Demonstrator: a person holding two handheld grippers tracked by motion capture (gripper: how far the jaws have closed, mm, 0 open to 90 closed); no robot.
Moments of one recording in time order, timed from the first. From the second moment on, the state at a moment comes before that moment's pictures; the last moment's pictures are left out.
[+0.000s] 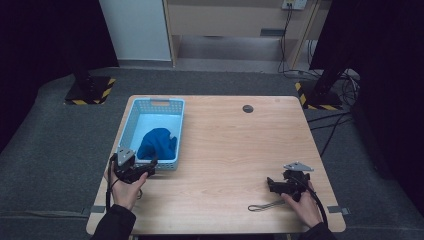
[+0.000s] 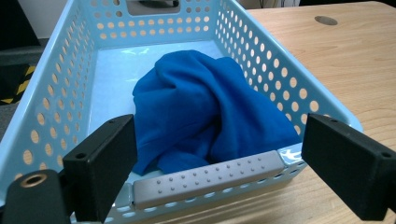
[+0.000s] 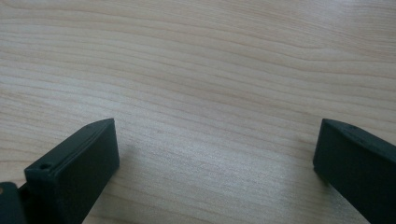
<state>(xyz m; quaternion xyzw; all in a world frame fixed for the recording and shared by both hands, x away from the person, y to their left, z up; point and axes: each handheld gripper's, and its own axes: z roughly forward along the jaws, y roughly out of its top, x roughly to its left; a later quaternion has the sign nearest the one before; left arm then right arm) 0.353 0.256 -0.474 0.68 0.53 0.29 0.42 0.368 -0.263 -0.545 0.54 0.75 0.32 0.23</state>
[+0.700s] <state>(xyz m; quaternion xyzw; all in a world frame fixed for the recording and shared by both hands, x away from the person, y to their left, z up) 0.368 0.255 -0.473 0.68 0.53 0.29 0.41 0.368 -0.263 -0.545 0.54 0.75 0.32 0.23</state>
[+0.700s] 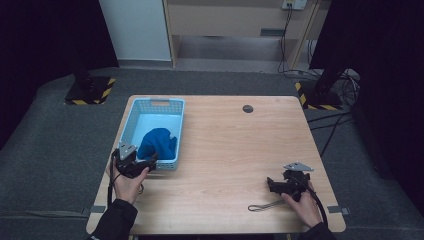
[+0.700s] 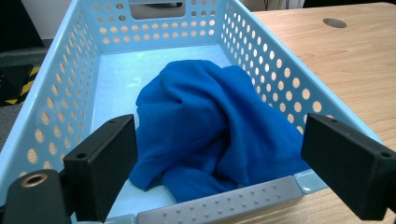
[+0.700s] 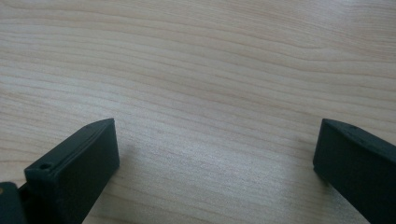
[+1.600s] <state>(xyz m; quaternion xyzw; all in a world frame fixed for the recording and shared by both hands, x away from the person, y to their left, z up) 0.391 0.252 -0.469 0.68 0.54 0.29 0.41 0.368 -0.263 -0.545 0.54 0.75 0.32 0.23</state>
